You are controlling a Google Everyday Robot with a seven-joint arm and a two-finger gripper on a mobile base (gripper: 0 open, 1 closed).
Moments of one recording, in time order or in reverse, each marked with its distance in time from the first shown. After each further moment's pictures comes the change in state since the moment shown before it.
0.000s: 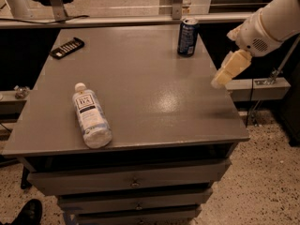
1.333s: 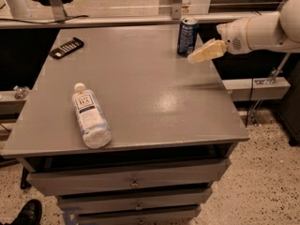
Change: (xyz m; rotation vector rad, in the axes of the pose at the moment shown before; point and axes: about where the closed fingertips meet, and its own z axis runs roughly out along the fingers) arm -0.045 -0.083 0.061 0.096 -0.470 0.247
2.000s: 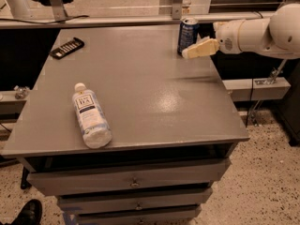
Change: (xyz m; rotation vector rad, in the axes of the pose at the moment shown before) arm -0.008 -0.019 0.028 0.041 -0.103 0.016
